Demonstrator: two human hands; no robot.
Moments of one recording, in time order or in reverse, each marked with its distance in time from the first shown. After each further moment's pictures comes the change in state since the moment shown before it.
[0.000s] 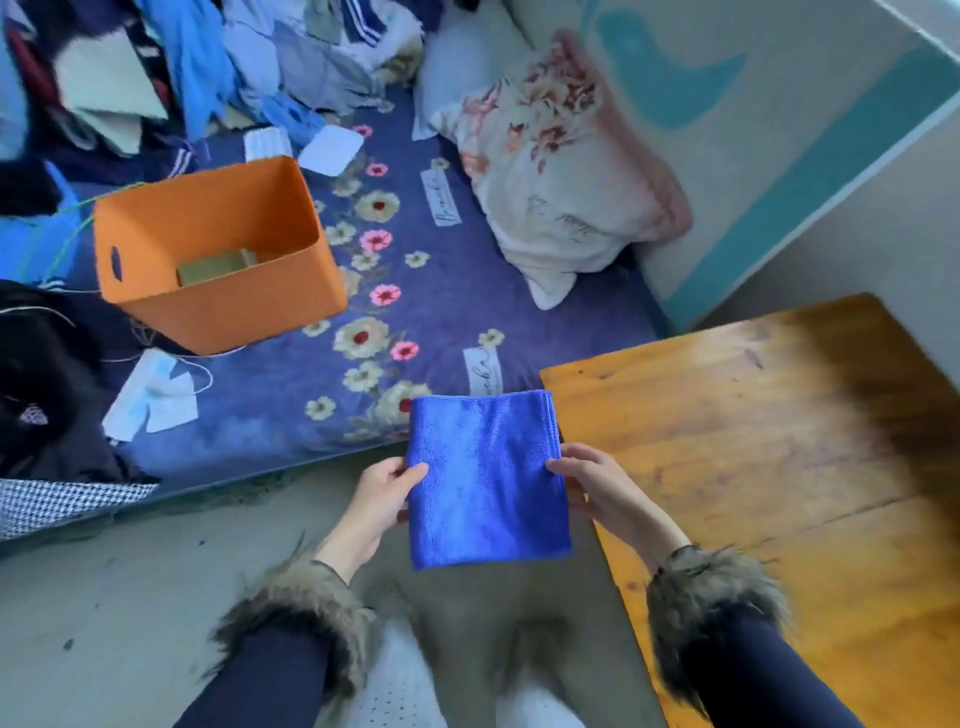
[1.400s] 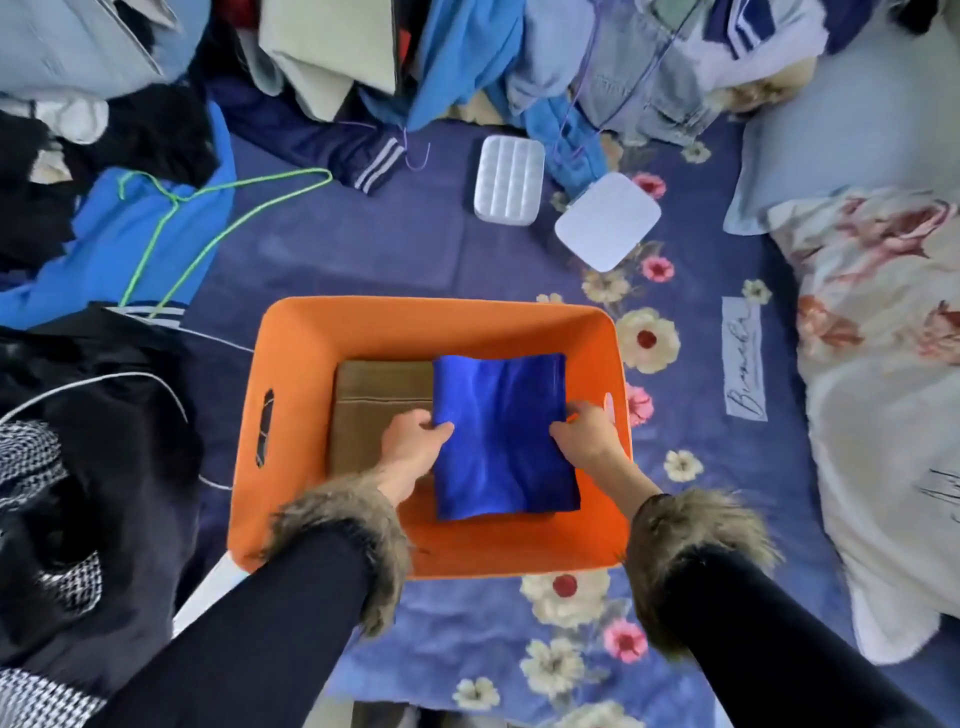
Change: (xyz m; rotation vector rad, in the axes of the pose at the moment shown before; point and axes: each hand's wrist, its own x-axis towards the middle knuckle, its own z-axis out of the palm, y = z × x) left_hand 0.482 0.212 -0.353 0.105 0.408 -0.178; right_hand 0.508 -0.318 0.406 -0.883 0.017 -0.061
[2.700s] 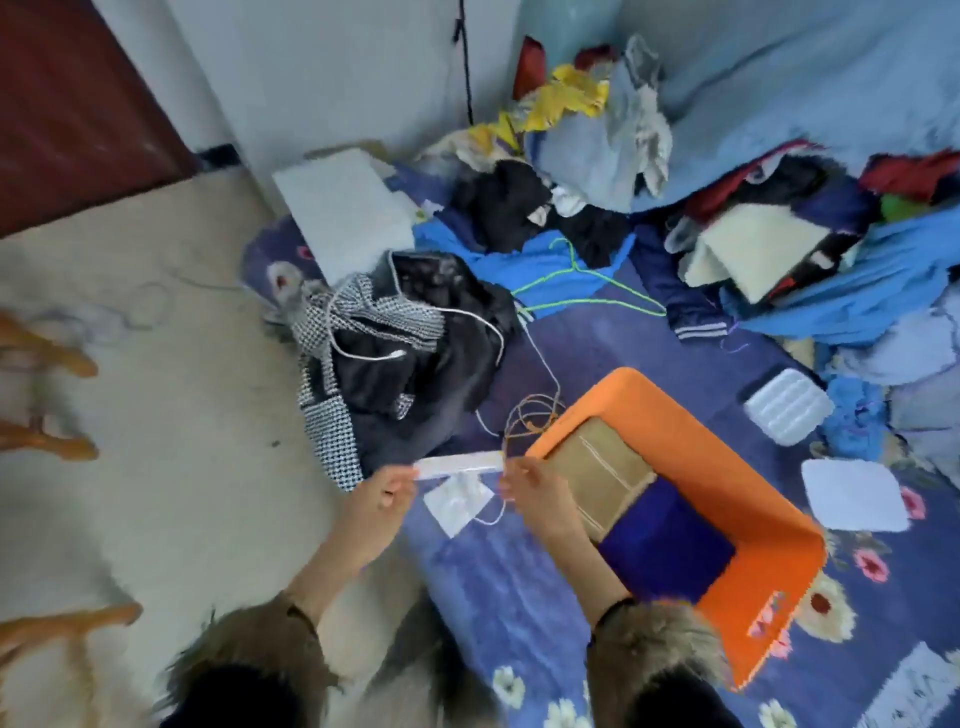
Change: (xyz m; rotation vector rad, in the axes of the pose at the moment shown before) left_hand -0.290 -0.183 -0.176 -0.504 0.538 0.022; right_hand -0.275 -0.122 0.128 -0.294 -0.538 -0.493
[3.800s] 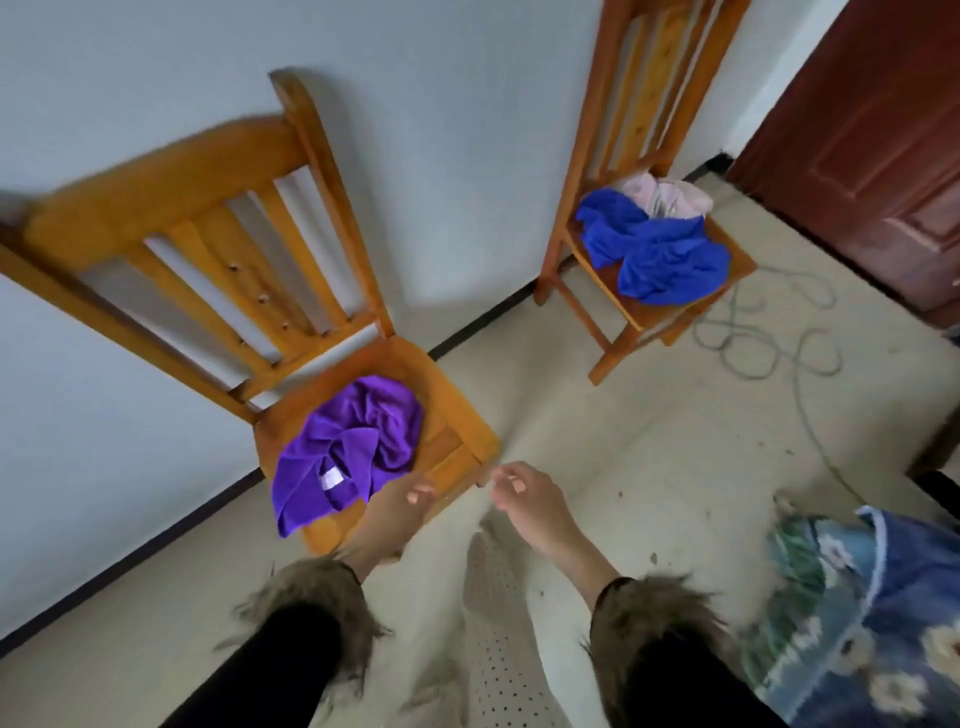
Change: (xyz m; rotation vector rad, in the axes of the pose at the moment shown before) left_hand -0.165 -0.424 -0.450 -0.683 0.933 -0.745; right_hand -0.100 -0.176 0.747 -1.066 -1.151 -0.603
